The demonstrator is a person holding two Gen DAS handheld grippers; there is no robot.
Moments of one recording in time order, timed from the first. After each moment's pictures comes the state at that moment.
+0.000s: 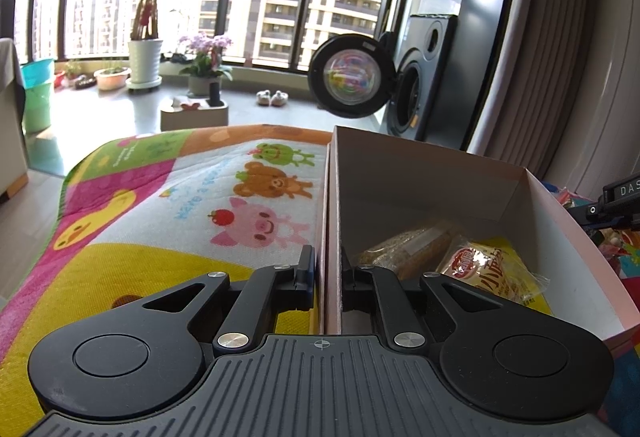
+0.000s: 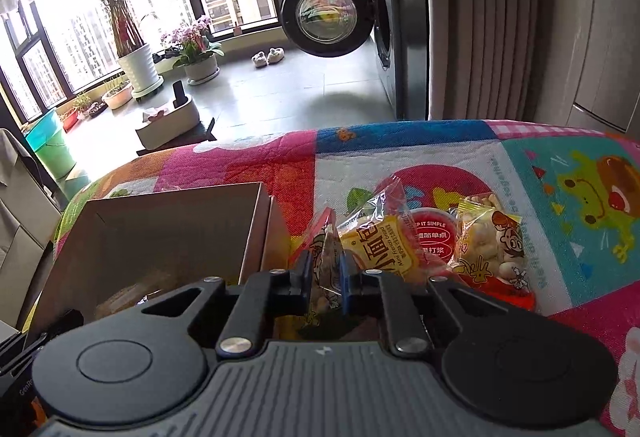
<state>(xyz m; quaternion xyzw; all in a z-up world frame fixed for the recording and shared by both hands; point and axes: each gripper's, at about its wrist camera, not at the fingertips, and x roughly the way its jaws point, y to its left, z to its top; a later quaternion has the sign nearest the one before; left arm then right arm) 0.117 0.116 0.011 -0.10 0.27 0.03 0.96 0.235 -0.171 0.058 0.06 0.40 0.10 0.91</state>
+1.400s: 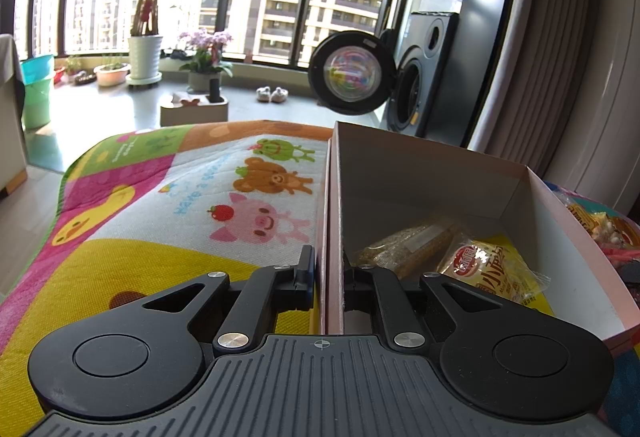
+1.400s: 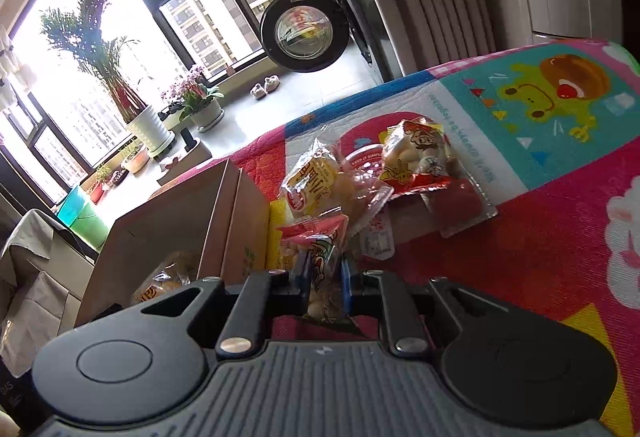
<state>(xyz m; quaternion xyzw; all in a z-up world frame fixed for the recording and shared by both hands) 0.120 0.114 0.008 -0.10 0.28 0.03 0.96 0.157 -0.247 0.036 0.20 0.38 0.10 0.90</state>
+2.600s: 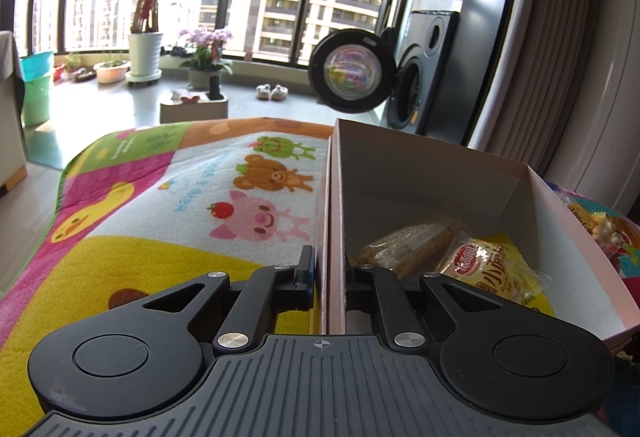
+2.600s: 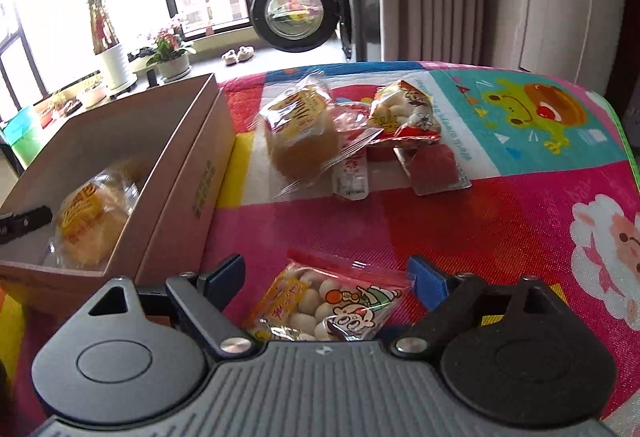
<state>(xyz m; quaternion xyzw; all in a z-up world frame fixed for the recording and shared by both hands) 0.121 0.113 0.008 -0.10 0.28 0.03 0.95 0.133 -0.191 0.006 0.01 0.38 0.08 0.92</state>
